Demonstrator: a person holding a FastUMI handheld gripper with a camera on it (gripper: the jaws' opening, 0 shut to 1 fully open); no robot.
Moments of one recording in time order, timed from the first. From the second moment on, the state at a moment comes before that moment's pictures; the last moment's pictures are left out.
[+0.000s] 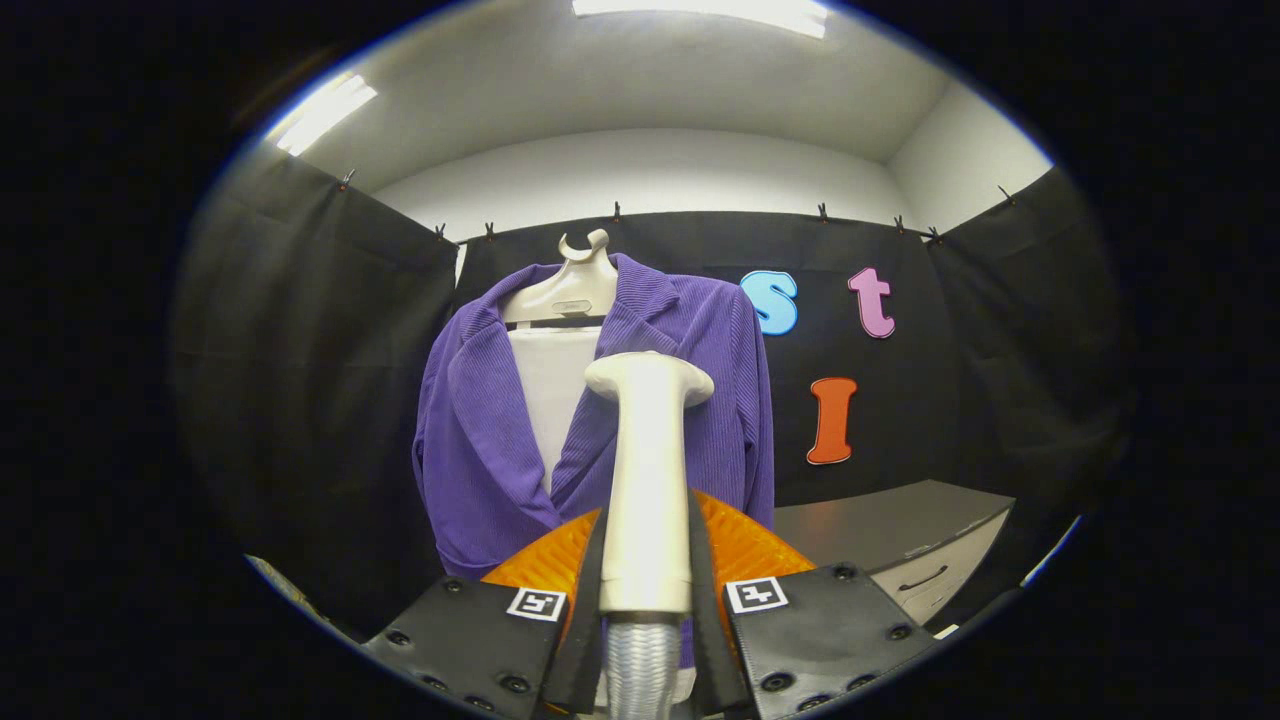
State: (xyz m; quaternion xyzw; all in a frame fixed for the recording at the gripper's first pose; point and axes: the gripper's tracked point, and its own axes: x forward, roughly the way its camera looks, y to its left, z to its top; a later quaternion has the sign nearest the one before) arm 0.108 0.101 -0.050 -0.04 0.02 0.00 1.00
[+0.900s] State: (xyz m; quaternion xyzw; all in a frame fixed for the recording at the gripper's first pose) arm 0.081 0.093 -0.113 -0.06 0.06 0.00 1.00
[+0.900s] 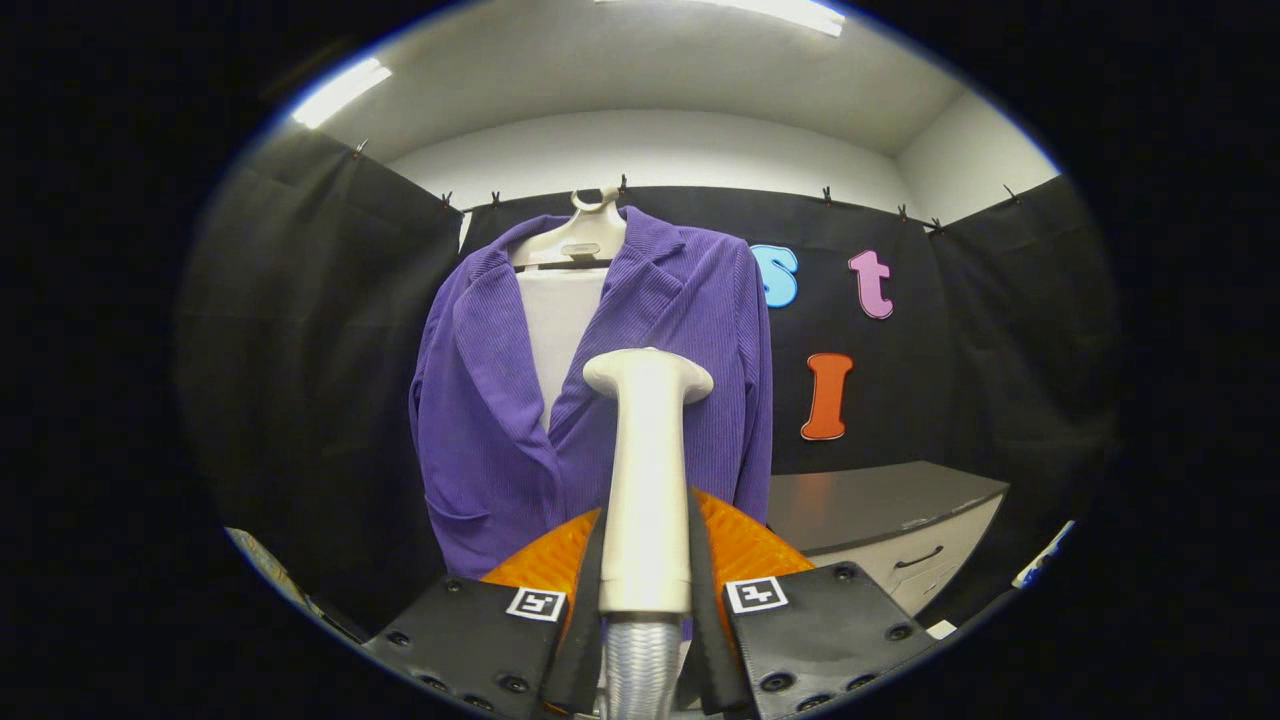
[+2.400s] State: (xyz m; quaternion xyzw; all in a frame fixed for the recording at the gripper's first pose) arm 0.001 0.079 -0.289 -0.08 0.20 0.04 0.98
